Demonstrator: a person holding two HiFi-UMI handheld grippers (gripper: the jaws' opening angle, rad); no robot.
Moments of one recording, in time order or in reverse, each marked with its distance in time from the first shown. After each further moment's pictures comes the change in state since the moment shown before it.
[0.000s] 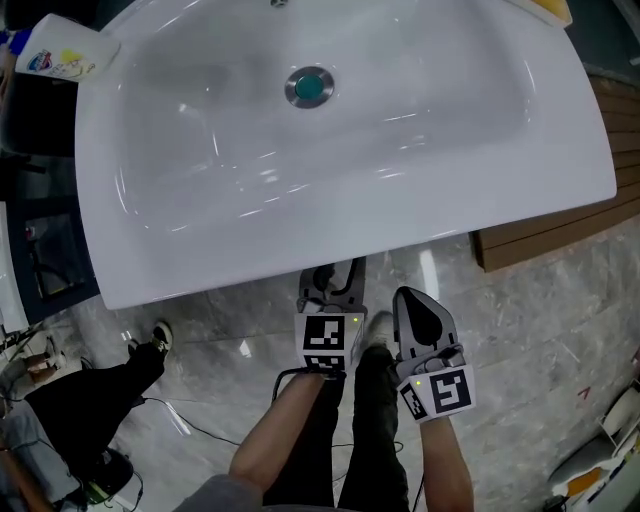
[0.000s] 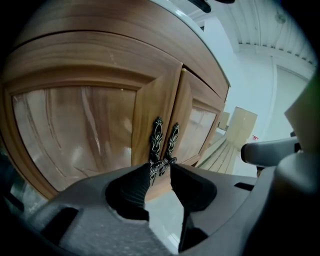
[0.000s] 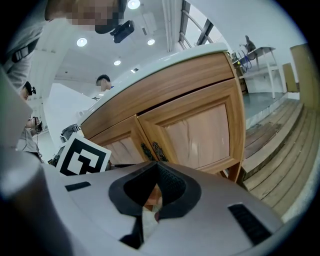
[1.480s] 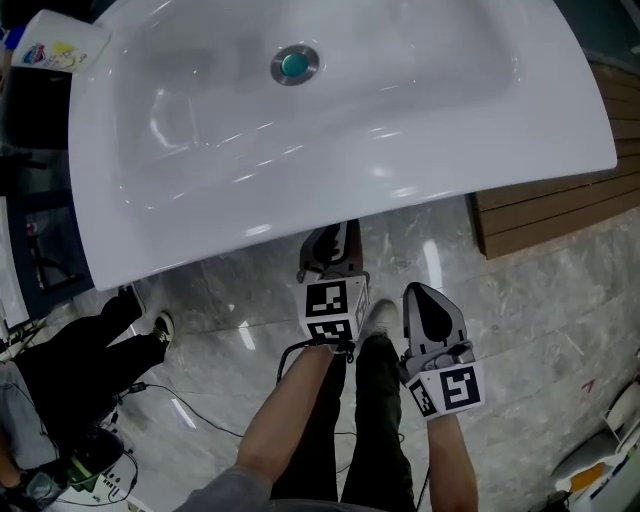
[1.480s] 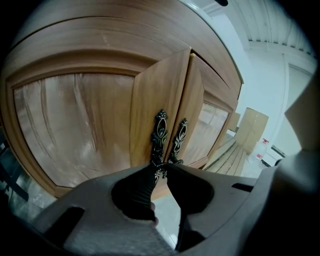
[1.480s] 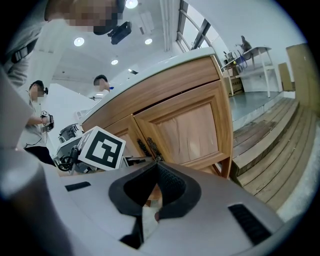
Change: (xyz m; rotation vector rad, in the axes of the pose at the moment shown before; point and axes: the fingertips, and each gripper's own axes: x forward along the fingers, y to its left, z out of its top) left arm 0.021 0.008 -0.007 -0.042 -0.001 0.096; right arm -0.029 -0.017 -0.015 0.020 0.011 -0.022
